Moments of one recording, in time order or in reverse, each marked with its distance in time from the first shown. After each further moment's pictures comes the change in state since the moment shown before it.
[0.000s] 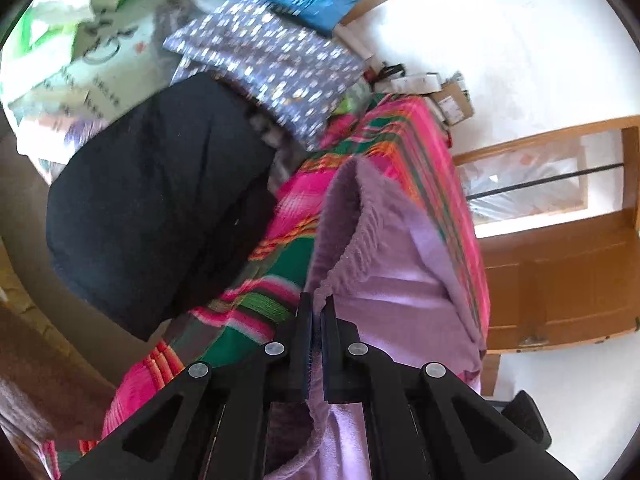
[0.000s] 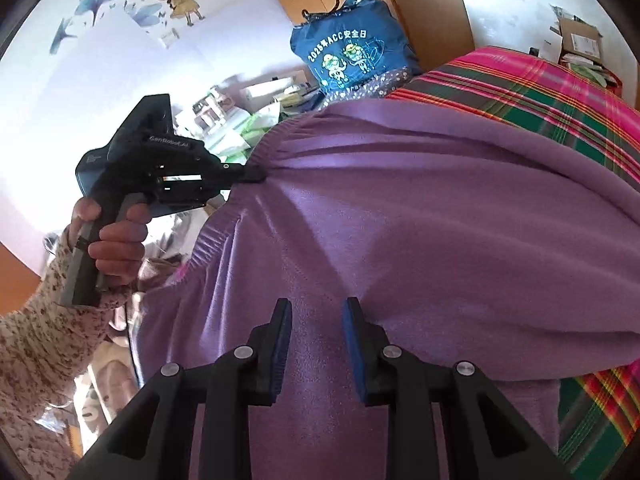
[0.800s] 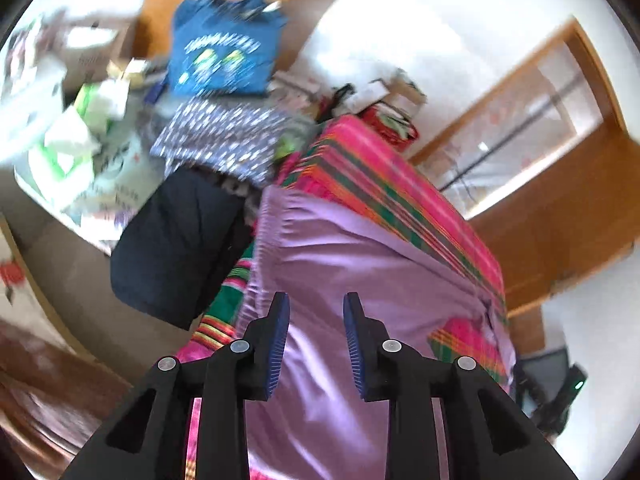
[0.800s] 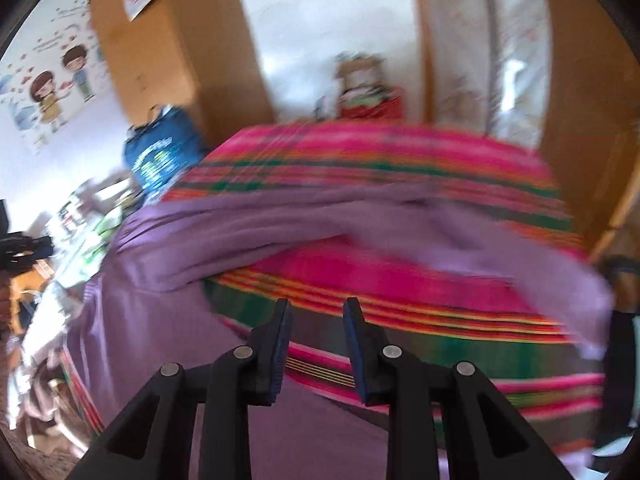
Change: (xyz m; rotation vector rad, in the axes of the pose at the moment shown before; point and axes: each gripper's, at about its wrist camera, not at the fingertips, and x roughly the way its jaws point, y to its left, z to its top) left arm -0.134 -0.113 -0.083 0.413 -0.137 0.099; right arm -0.276 -0.093 -0.139 0.324 -0.314 -0.584
